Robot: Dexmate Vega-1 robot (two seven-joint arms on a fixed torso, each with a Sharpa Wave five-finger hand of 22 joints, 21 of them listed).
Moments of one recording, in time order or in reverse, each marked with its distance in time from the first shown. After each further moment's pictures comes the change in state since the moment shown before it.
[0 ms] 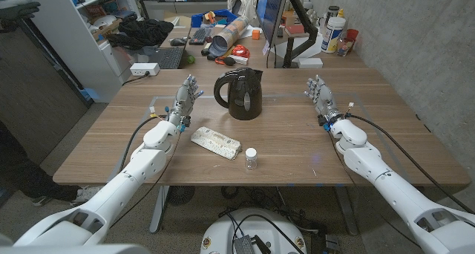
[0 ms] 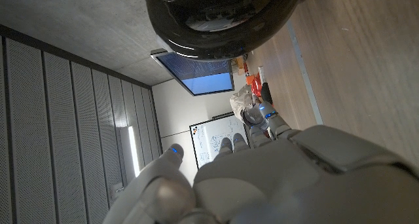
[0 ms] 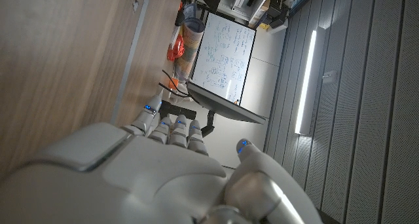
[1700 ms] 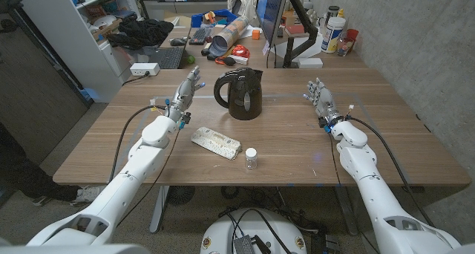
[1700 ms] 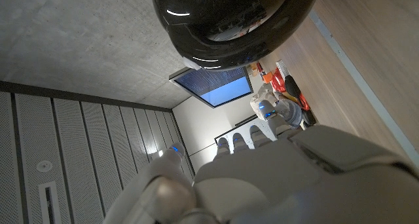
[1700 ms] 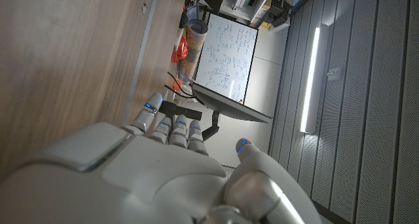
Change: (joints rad) left arm 0.034 -0.056 -0.120 -0.073 0.329 -0.036 -0.043; left_hand 0.008 0.008 0.008 -0.008 0.000 0.000 -0.047 0.011 0.000 -0.004 -0.003 0.000 0.000 0.000 0.000 0.007 0.000 0.000 0.000 0.001 -0.003; right arm -0.027 0.310 0.372 0.026 -0.339 -0.110 0.247; right_hand 0.000 0.000 0.000 0.000 0.000 0.000 0.000 0.000 0.000 0.000 0.000 0.000 0.000 0.000 0.000 0.000 0.000 0.000 0.000 -0.016 0.000
